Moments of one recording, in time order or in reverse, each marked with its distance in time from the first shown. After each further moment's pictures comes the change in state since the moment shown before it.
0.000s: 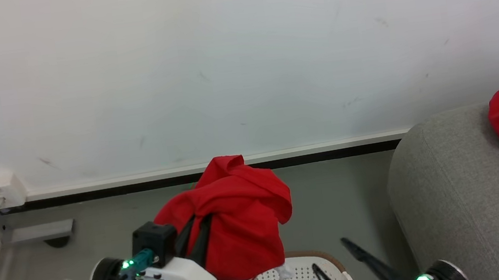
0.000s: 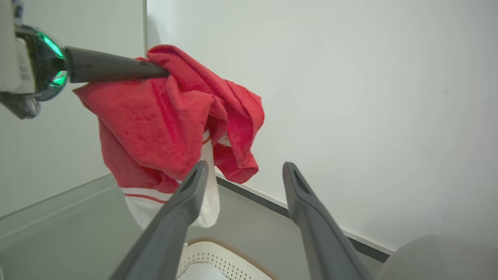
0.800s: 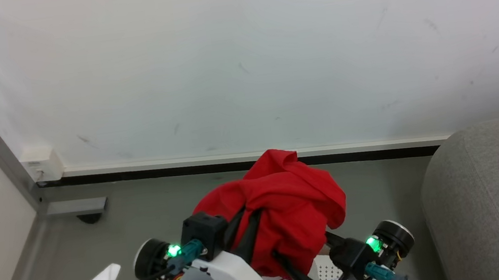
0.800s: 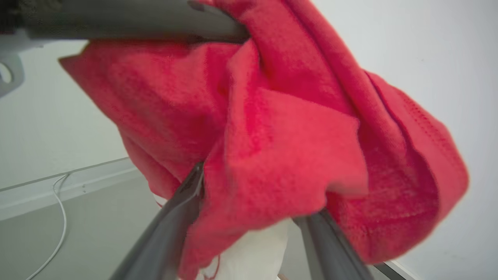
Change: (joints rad) left arm -0.065 -0.049 -0.123 -0.050 0.019 -0.049 0.053; right arm -0.403 -0.001 0.348 0.402 0.224 0.000 -0.009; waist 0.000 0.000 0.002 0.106
